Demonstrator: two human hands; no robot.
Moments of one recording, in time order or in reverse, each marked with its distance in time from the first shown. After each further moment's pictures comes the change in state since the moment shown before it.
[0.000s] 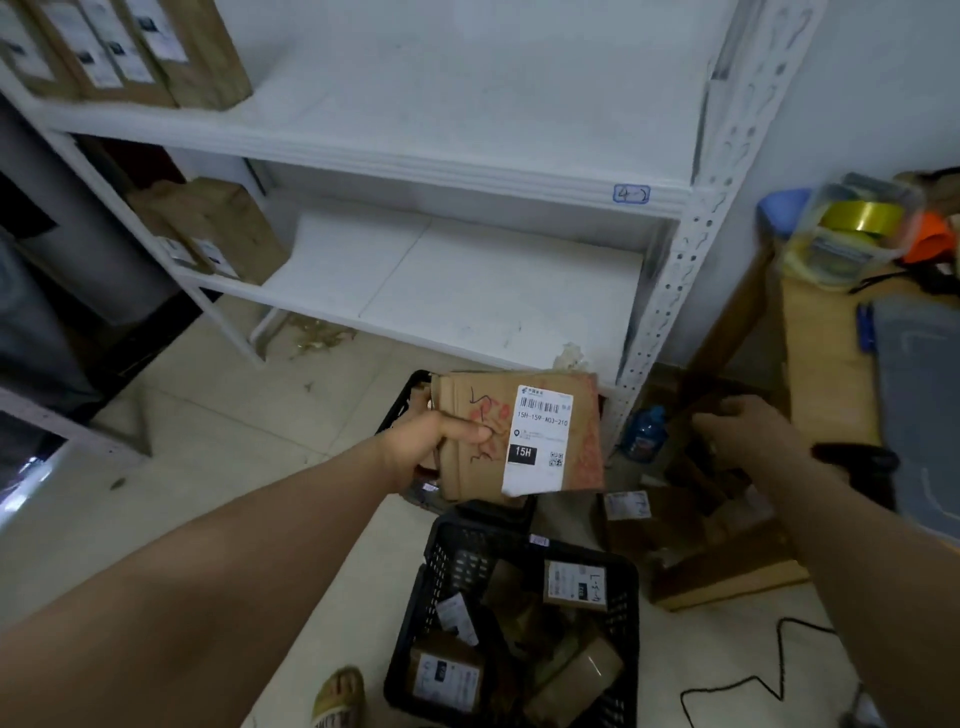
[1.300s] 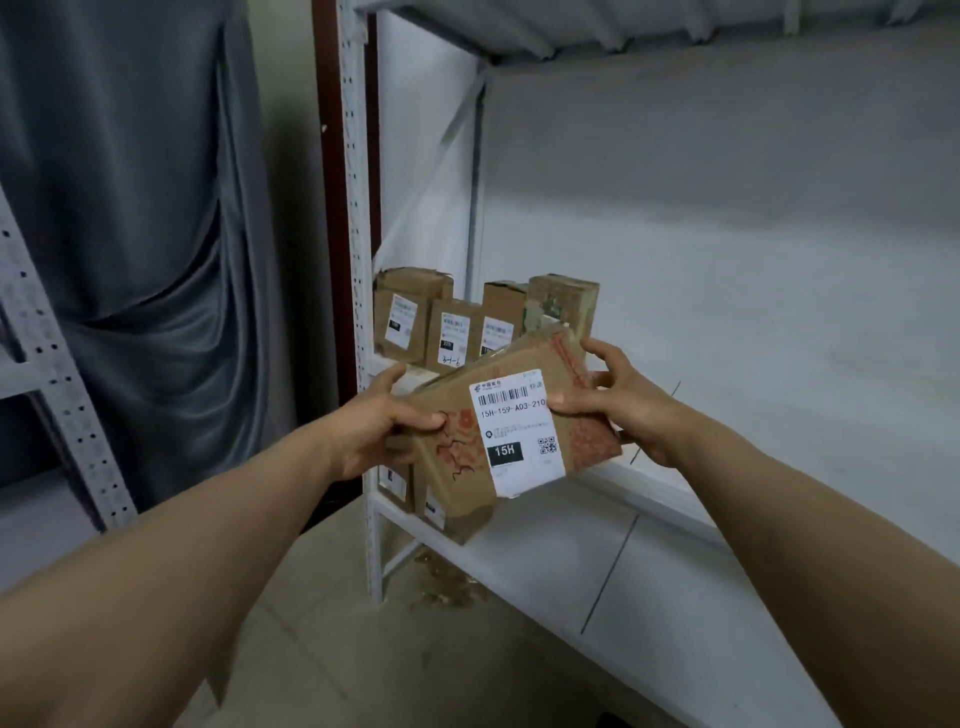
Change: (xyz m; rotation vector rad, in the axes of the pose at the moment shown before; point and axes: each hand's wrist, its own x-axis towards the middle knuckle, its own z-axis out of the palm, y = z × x) left_hand -0.062 0.244 -0.660 -0.185 0.207 0.522; right_hand -0.213 -0.728 0.295 0.258 -0.443 -0.870
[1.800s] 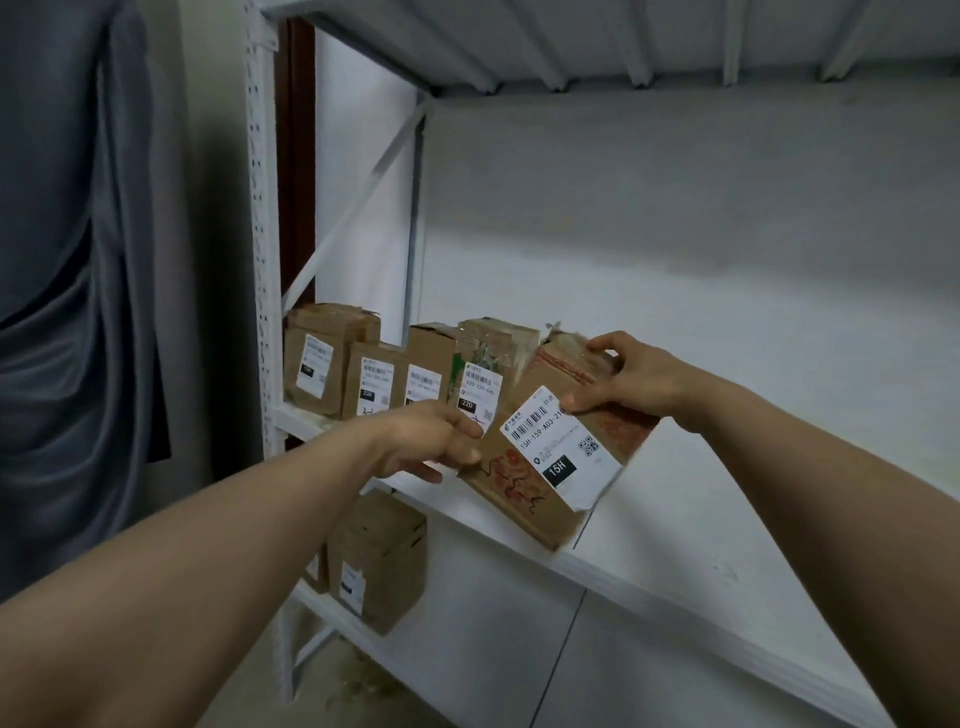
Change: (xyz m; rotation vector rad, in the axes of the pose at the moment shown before) left_hand 0.172 0.048 0.118 0.567 -0.163 -0.001; right_hand 0.119 -0.015 -0.147 -0.541 0.159 0.010
